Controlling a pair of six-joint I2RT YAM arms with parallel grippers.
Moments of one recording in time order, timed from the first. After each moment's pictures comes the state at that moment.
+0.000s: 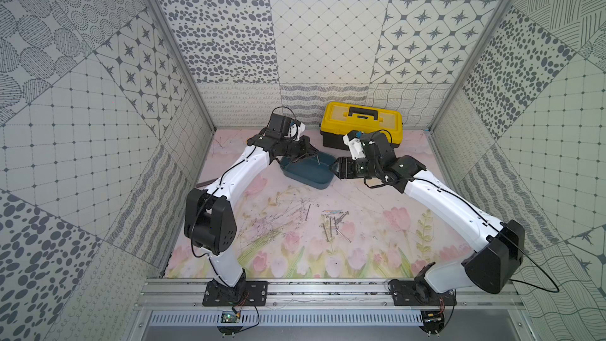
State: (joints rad) left arm -0.34 1.81 1.66 -0.63 0.60 -0.59; right arm 0.63 1.46 1.38 -0.62 -0.22 0.46
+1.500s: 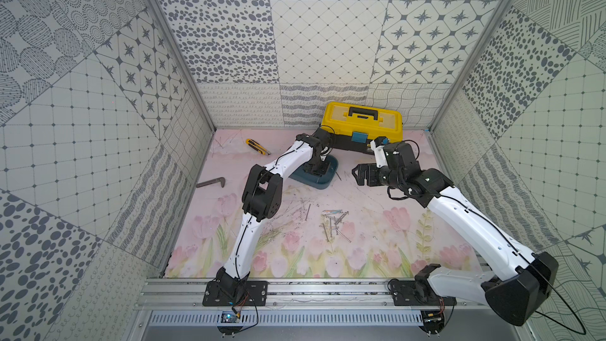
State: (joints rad) left arm -0.51 2.37 2.13 -1.07 0.11 -0.14; right arm 0.54 1.24 1.20 -0.68 0.01 0.38
